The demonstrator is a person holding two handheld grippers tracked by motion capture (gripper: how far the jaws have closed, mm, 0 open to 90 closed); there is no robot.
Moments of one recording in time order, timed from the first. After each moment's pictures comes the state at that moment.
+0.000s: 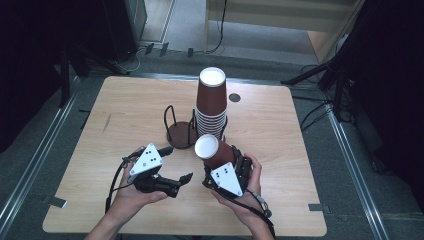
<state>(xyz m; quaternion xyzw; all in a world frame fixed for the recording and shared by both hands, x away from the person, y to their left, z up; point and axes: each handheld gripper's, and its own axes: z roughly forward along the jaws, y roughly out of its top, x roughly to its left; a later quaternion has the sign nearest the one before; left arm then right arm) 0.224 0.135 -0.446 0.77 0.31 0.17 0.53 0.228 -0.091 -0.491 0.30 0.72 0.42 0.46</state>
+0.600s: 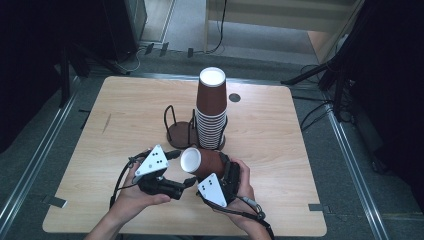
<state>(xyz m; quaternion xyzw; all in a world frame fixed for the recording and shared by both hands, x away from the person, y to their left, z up) 0.223 0.126 -0.446 0.79 0.29 0.14 0.52 0.215 -0.074 -0.509 0.21 0.76 0.38 0.48</state>
